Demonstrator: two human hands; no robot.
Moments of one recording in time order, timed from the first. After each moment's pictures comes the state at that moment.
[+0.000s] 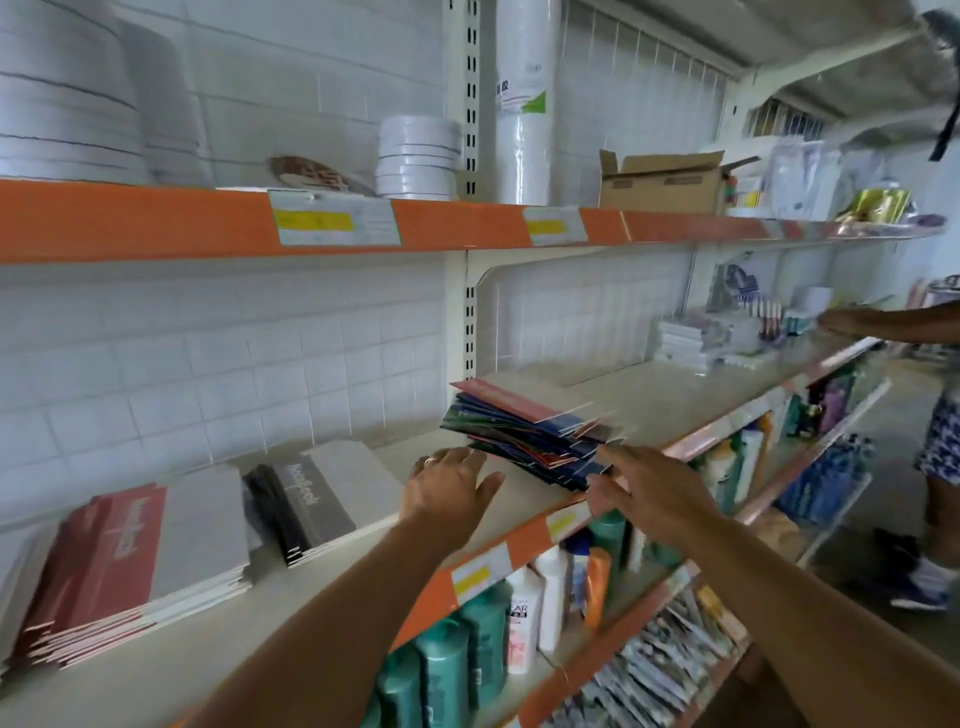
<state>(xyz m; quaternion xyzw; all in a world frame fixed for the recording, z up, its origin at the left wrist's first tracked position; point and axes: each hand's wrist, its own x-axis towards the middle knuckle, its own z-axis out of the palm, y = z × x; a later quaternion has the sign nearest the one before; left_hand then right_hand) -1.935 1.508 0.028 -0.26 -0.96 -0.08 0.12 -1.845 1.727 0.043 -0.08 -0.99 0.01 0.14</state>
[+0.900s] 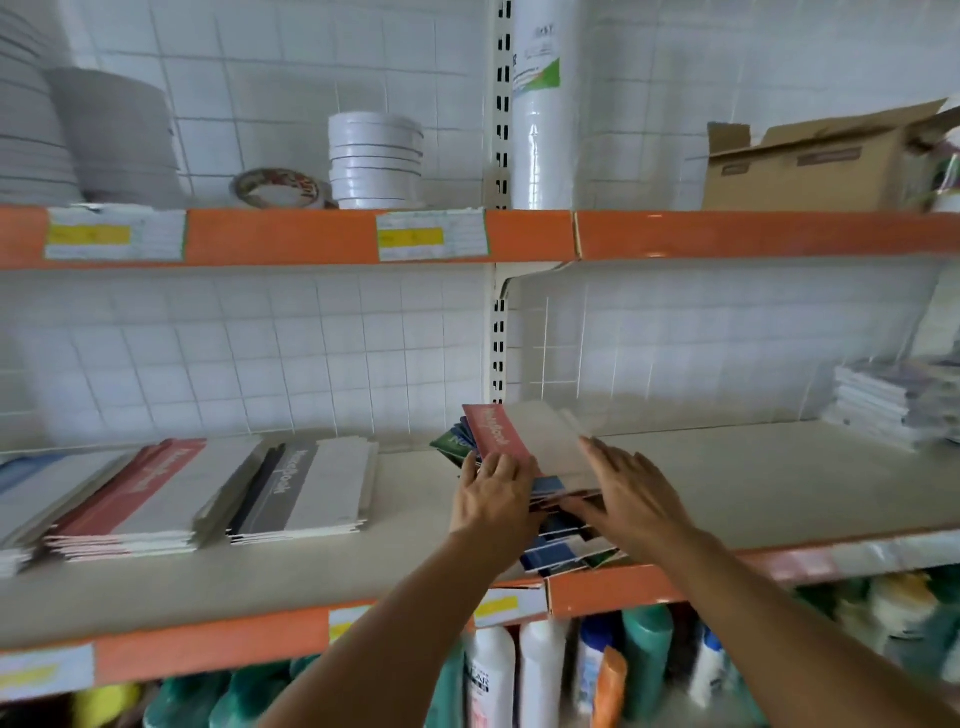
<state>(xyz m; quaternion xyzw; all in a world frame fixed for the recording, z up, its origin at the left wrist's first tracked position) -1.983 1.690 0.024 -0.09 -0.98 0.00 0.15 -2.012 1.862 0.025 0.17 -0.97 0.05 0.13</state>
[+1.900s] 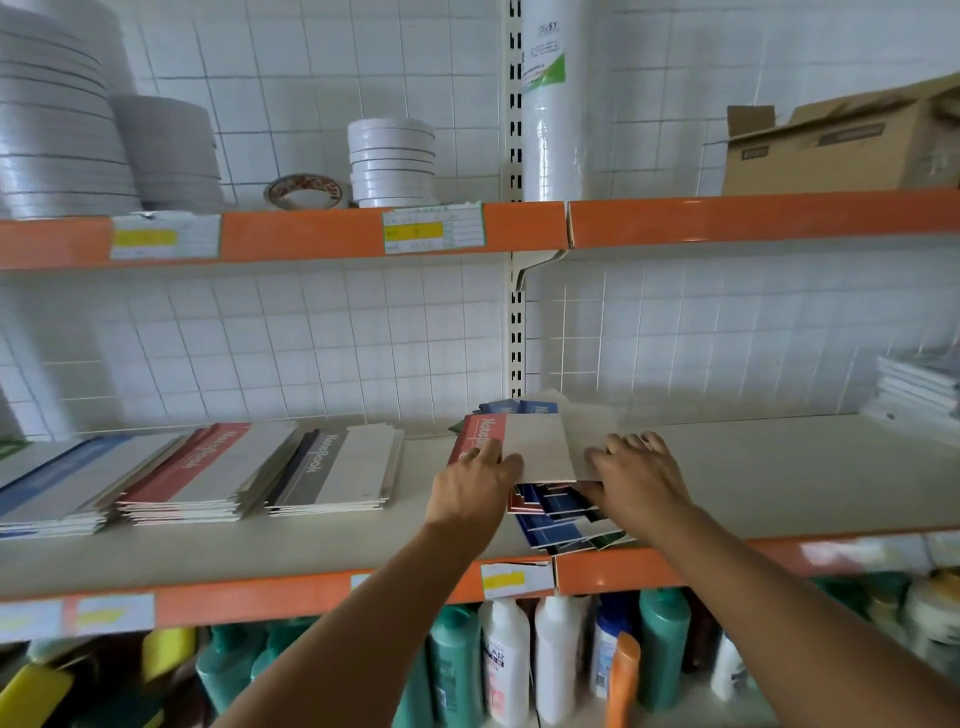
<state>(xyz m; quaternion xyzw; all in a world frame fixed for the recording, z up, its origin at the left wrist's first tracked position) -1.941 1.677 0.042 -0.05 -0.98 0.04 0.18 -2.000 1.860 0.038 0.20 -0.96 -0.06 0.18</state>
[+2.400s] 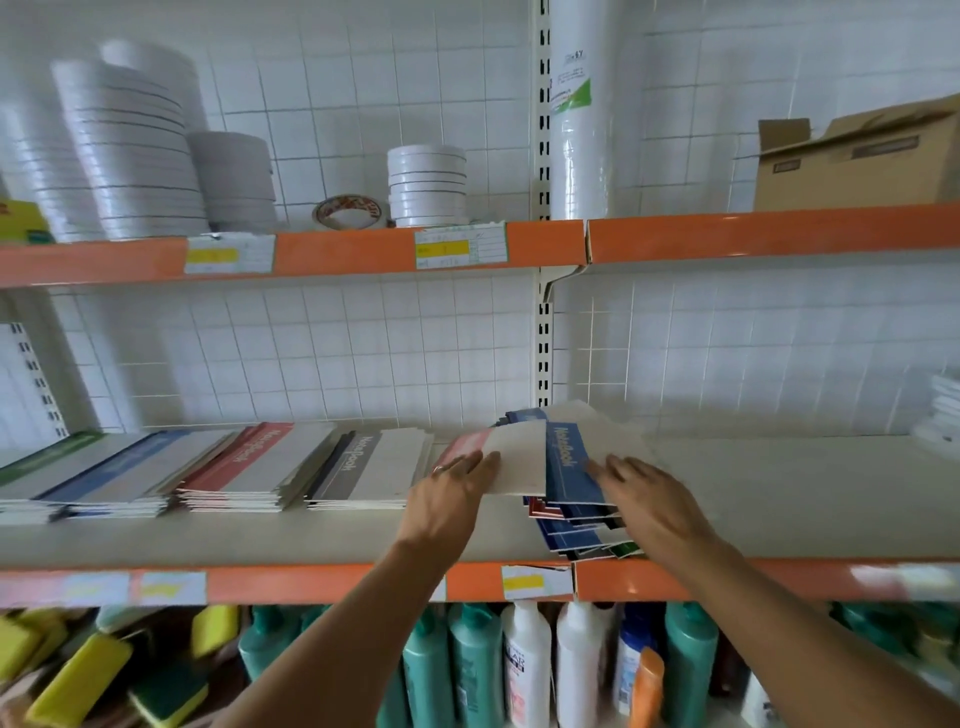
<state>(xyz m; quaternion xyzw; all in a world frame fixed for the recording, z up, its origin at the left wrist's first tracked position) -1.906 1.647 0.048 0.01 -0.98 0.03 0.19 -1.985 1.864 0.030 0.29 -0.94 -0.06 0.17</state>
